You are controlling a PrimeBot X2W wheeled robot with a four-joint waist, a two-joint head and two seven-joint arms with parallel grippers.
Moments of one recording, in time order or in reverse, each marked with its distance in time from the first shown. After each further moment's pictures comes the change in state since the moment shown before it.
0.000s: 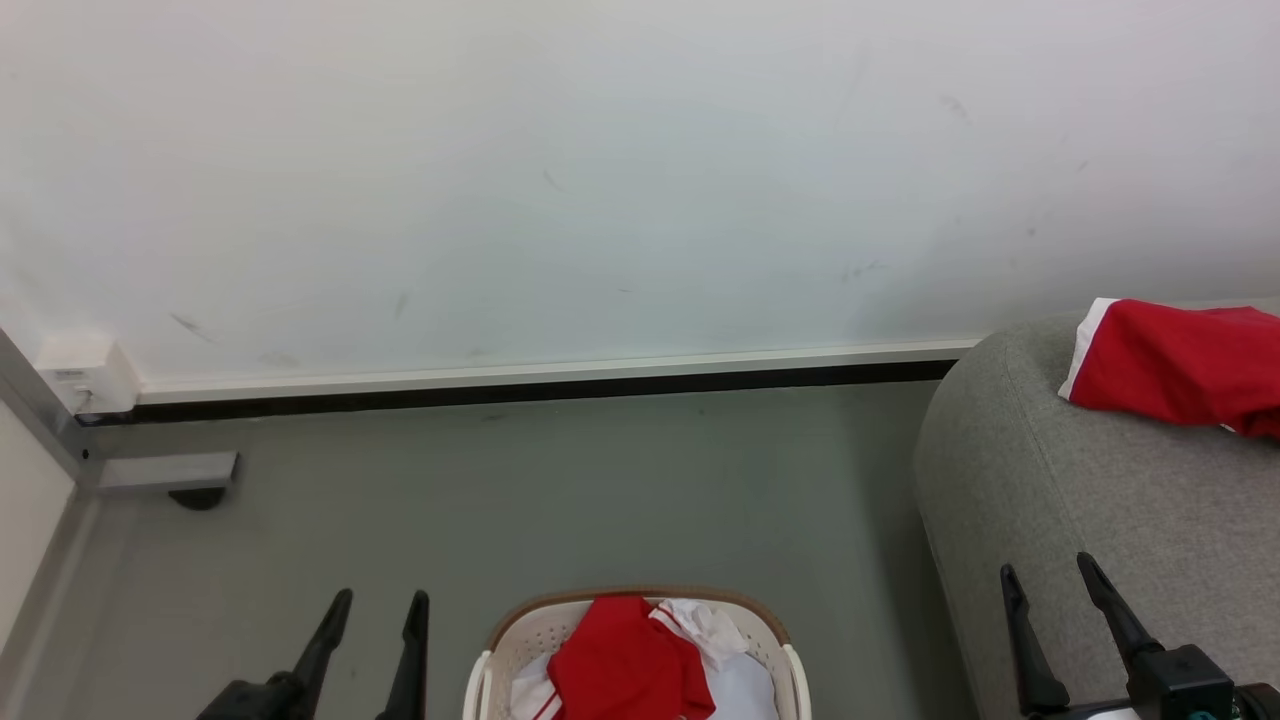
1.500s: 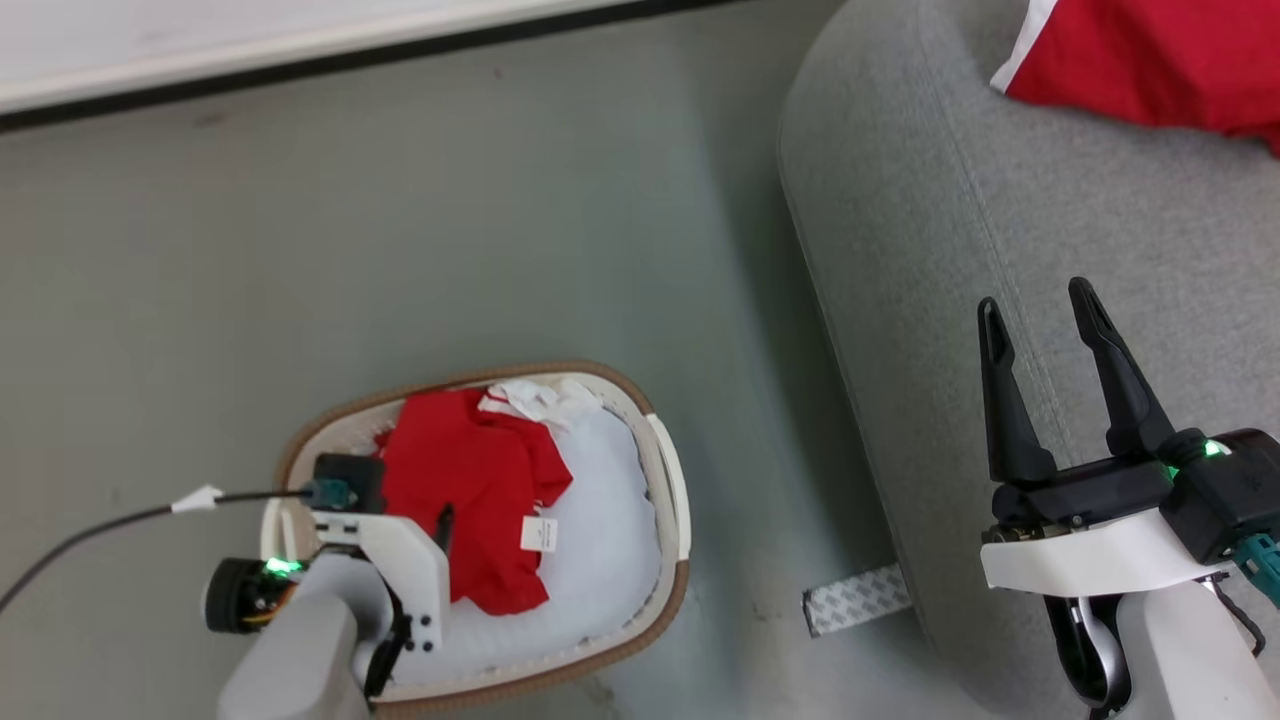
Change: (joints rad) left arm -0.646 -0.028 -0.127 0.839 0.056 -0.010 0.270; right arm -0.281 0.000 0.110 -0.223 0.140 0.000 0.000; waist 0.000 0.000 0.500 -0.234
